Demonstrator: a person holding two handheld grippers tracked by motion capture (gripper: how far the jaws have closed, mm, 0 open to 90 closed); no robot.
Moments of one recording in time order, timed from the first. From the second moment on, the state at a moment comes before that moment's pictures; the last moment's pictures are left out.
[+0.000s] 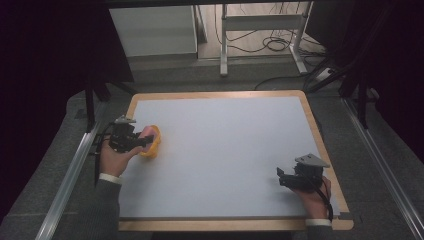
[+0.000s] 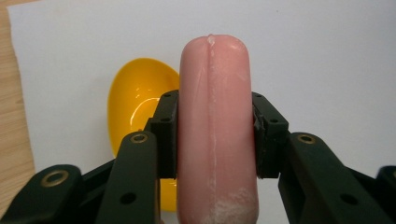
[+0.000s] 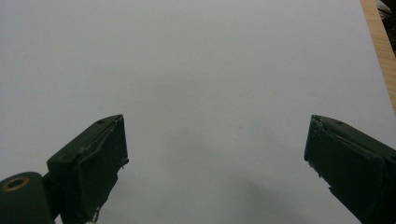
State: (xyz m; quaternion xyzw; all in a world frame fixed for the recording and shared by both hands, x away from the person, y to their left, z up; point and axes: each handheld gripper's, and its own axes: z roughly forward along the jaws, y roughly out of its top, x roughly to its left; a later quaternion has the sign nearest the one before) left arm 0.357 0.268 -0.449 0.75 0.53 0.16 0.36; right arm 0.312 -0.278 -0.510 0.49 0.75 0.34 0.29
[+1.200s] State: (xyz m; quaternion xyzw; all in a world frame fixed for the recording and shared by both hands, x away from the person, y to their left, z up) left arm 0.394 0.273 -0.493 0.75 0.57 0.12 0.31; right arm 0.313 -0.276 -0.513 0.49 0.76 0.33 0.29
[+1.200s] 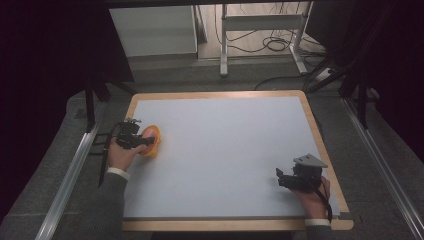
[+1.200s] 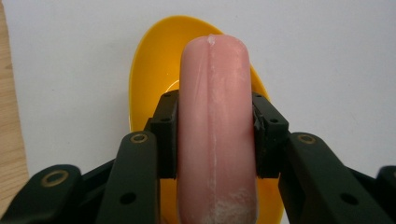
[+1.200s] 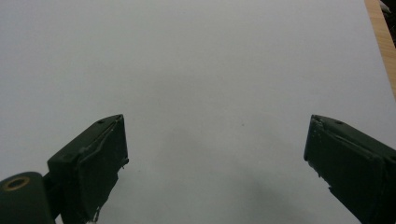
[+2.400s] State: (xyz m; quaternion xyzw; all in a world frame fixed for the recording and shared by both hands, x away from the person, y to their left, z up) left arm 0.290 0.228 -0.497 0.78 0.44 0.12 0.42; right arm 0.320 -0.275 -0.507 0.48 0.76 0.34 0.29
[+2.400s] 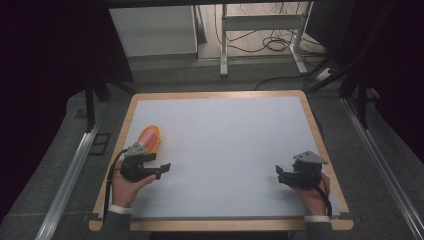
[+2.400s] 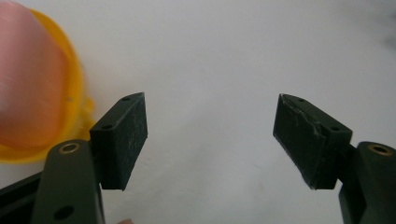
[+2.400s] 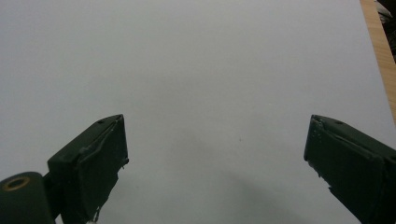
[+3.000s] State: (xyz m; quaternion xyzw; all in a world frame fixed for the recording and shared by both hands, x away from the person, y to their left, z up) left arm 0.294 0.228 -0.538 0.79 0.47 0.11 0.38; right arm 0.320 -0.279 -0.506 0.48 0.76 0.33 0.29
